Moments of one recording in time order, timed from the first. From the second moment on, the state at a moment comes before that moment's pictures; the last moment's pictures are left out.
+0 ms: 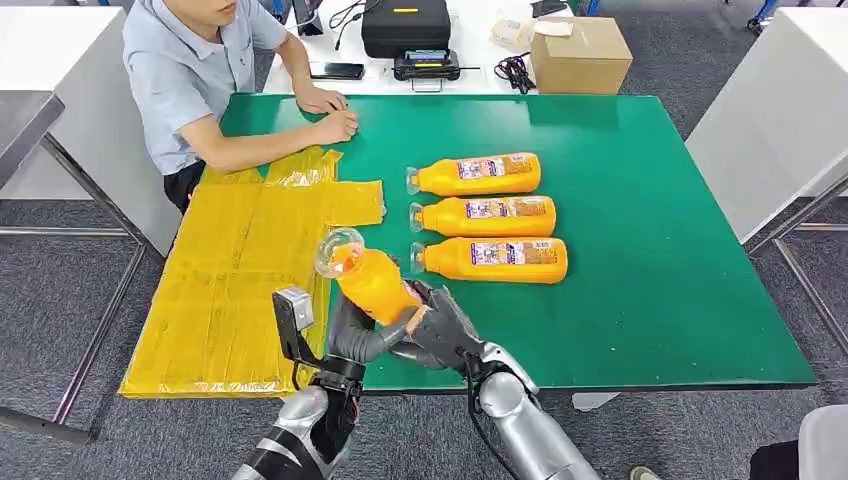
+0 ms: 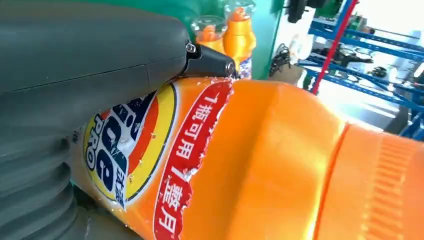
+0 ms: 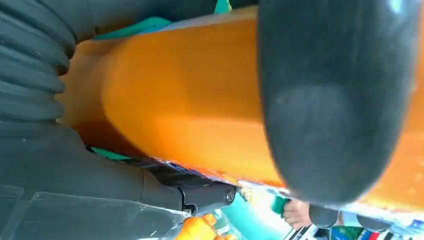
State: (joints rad) left arm -0.26 -0.35 -0.39 -0.96 0.32 0.10 -0.49; right arm -0.28 0.16 0.41 -1.01 0.39 0.13 -0.47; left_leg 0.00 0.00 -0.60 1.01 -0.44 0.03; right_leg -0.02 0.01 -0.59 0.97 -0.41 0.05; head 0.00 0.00
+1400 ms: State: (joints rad) left arm -0.32 -0.22 -0.18 -0.98 -1.44 0.60 0.05; right arm -0.22 0.13 0.35 -0.97 0.46 0.02 -0.49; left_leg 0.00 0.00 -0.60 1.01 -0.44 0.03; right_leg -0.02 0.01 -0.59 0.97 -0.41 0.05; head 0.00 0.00
